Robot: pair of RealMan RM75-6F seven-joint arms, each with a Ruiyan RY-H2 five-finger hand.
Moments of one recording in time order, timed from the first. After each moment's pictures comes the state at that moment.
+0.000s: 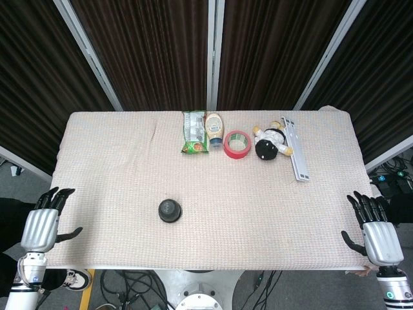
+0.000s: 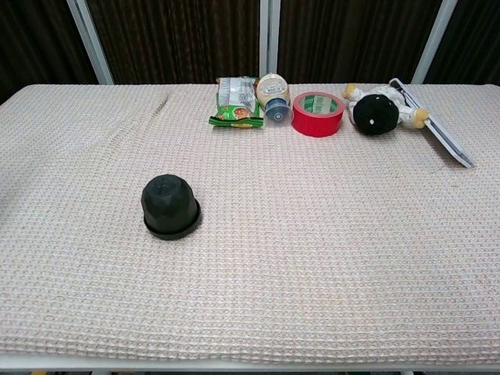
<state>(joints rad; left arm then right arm) -0.11 -1.27 -0.05 -1.66 1.45 1.46 0.14 0.06 -1.25 0.01 -1.34 -1.60 1.53 0.15</state>
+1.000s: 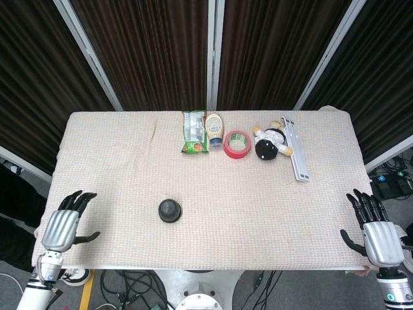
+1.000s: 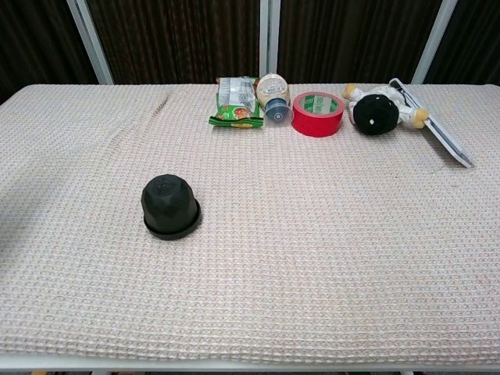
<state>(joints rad) -0.16 -1.33 -0.02 -1.65 1.49 1.37 0.09 0.06 -1.22 0.01 -1.40 -1.63 1.58 0.12</state>
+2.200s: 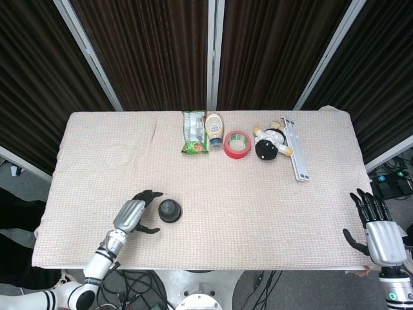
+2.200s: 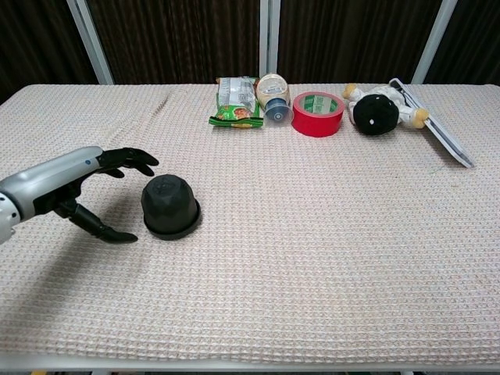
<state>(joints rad) -0.44 -1.66 -0.11 -1.46 1.33 1.01 -0.04 0.06 -1.23 0.02 -1.38 -1.61 1.57 0.14</state>
